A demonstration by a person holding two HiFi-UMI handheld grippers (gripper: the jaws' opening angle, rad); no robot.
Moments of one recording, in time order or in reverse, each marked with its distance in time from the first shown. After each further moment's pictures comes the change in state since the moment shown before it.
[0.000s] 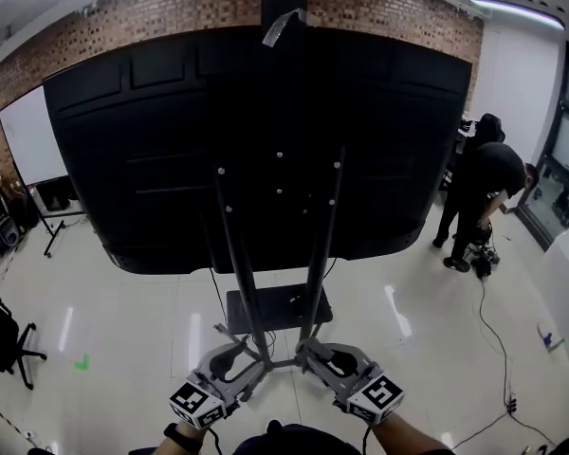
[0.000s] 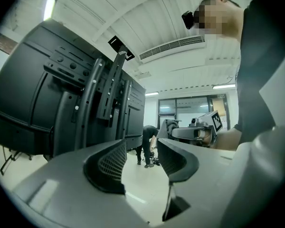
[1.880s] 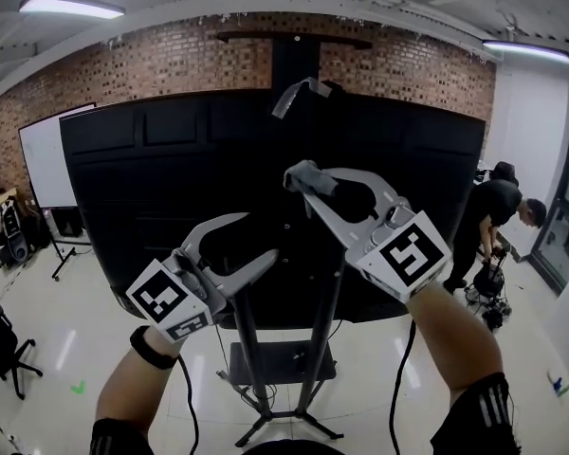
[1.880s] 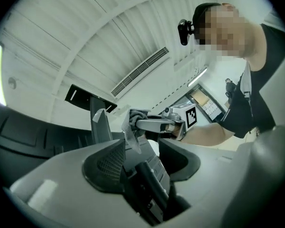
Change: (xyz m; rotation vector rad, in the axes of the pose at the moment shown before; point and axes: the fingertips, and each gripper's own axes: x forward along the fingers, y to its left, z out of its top) left arm 0.123 0.042 0.358 0.546 -0.358 -0.135; right arm 0.123 -0.116 0.394 -0.795 -0.297 0.028
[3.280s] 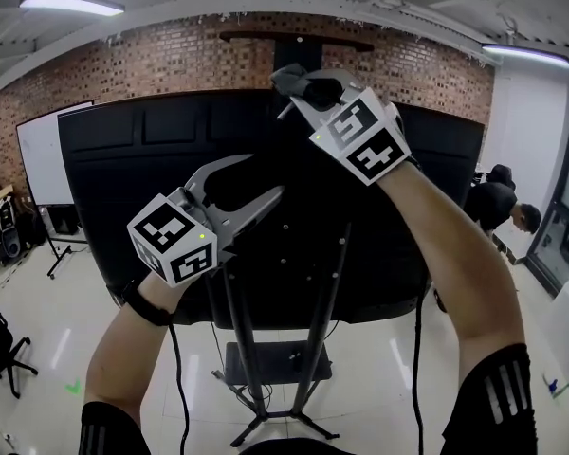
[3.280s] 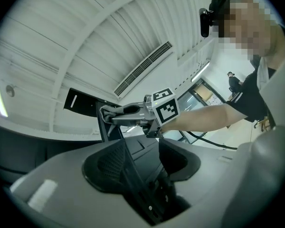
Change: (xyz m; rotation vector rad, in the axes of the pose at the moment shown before) left arm 0.045 0.058 0.032 0.044 0.041 0.040; right arm 0.103 -0.121 0.007 -0.342 0.271 -0.122
